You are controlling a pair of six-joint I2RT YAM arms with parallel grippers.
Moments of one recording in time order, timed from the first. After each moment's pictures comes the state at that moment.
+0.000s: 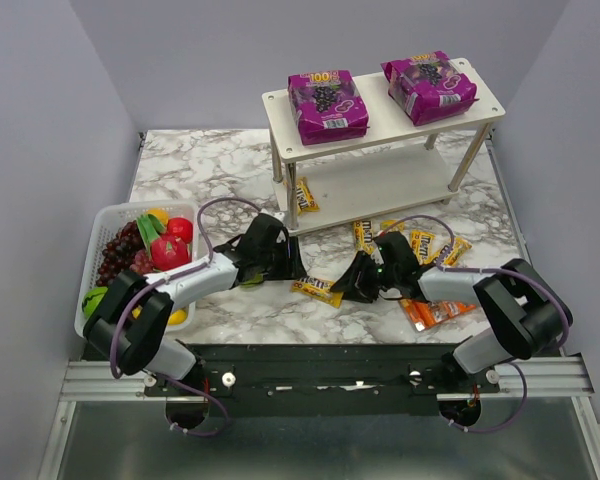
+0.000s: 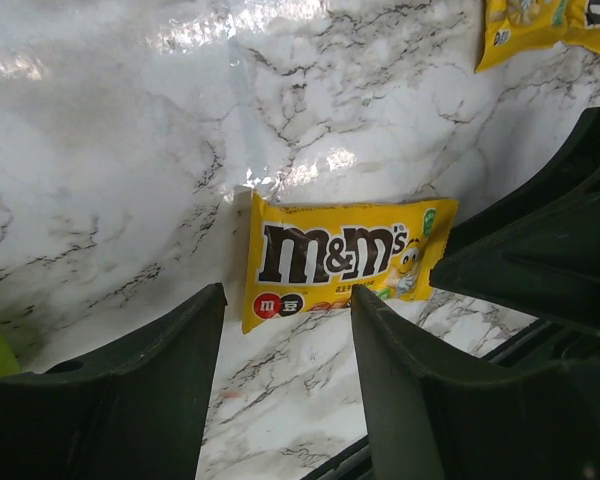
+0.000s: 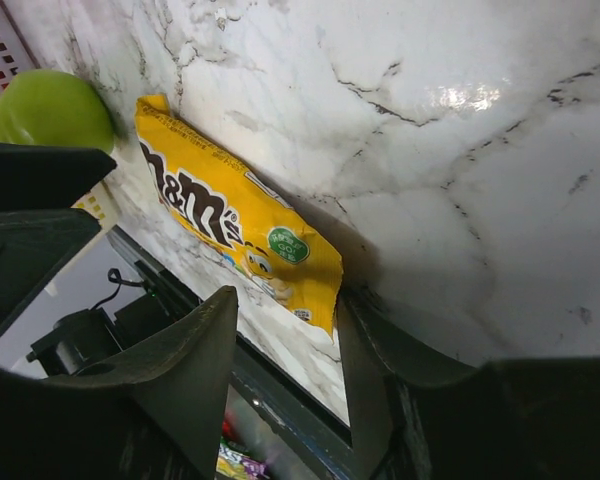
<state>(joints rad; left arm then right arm) -0.63 1.43 0.74 -0.14 0.19 -0.63 0.56 1.51 0.50 0.19 -0.44 1.04</state>
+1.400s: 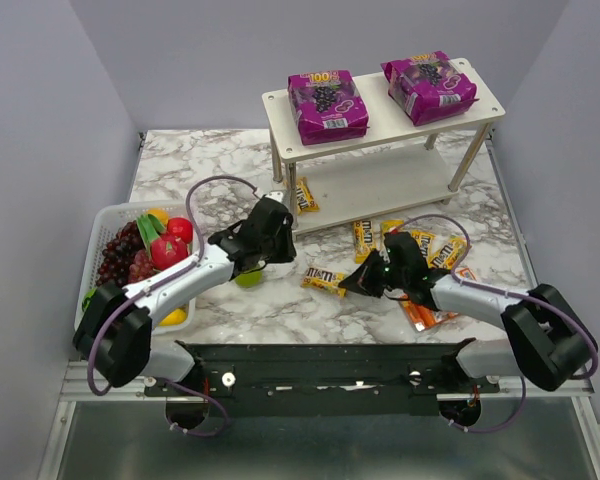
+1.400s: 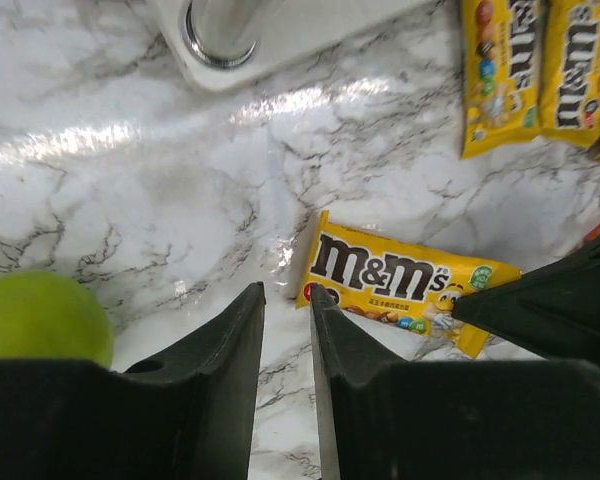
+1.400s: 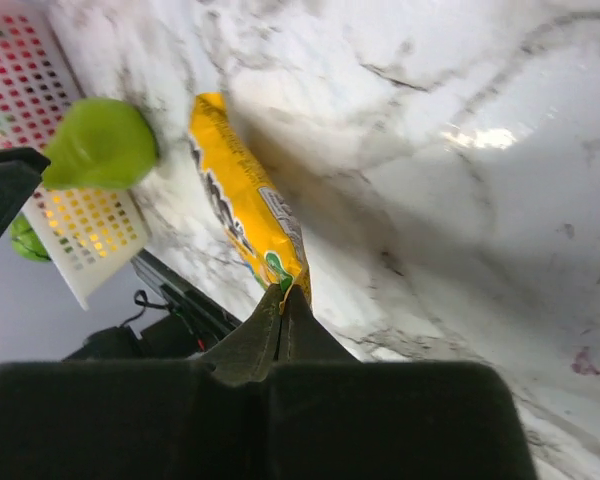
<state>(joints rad) -0.68 1.39 0.91 -0.35 -0.05 -0.61 0.57 1.34 0.45 0.16 -0.35 1.12</state>
